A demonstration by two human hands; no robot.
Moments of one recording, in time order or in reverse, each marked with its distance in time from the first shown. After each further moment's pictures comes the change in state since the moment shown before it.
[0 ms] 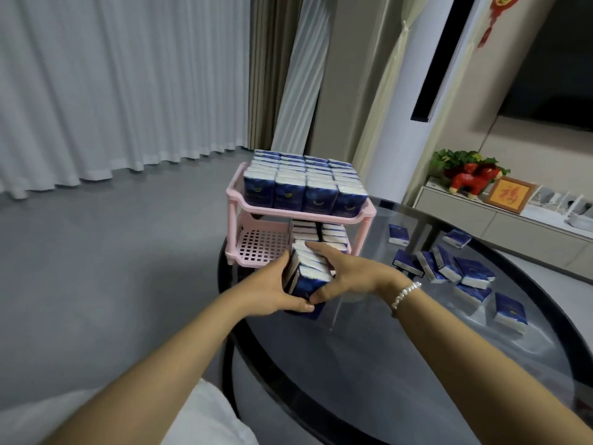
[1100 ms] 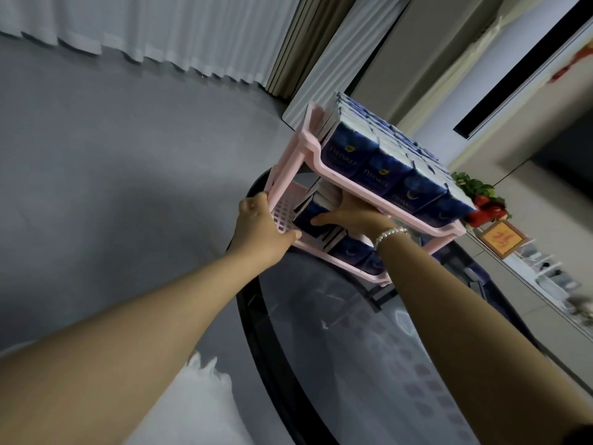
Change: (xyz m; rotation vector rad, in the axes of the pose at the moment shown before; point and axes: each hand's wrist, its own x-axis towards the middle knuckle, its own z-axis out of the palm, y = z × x) left_hand 0.038 -0.079 -0.036 -0.153 0.617 -0.239; right_hand 0.171 -0.014 -0.007 -0.337 0.289 0.111
